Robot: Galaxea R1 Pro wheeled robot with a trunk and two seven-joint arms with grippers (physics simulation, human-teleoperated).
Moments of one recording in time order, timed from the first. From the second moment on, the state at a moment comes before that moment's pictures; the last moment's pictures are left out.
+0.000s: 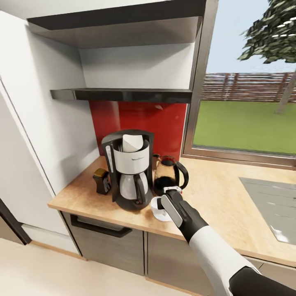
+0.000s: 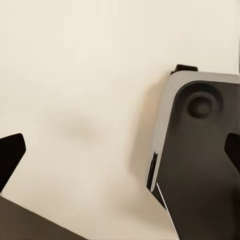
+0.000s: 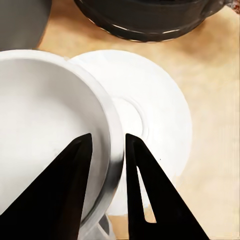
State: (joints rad) left arm -0.09 0.10 0.52 -0.04 -0.38 -0.15 0.09; right arm -0.84 0.17 0.40 -0.80 -0.54 0.83 -0.58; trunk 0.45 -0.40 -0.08
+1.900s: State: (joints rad) left arm -0.09 0.09 0.52 -0.04 -0.38 -0.15 0.09; right arm -0.84 0.17 0.41 -0.75 -0.54 0.76 -0.58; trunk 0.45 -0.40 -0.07
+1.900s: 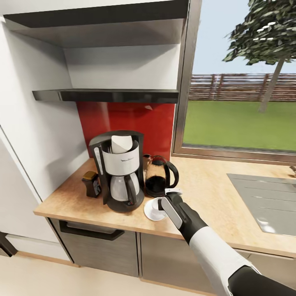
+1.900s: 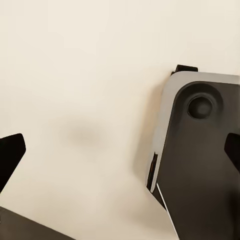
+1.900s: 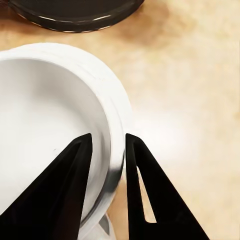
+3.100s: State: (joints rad) left arm -0.09 0.10 0.52 -0.04 -0.38 -0.15 0.09; right arm -0.84 0.17 0.40 -0.82 -0.54 0.76 -0.58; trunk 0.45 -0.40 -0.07
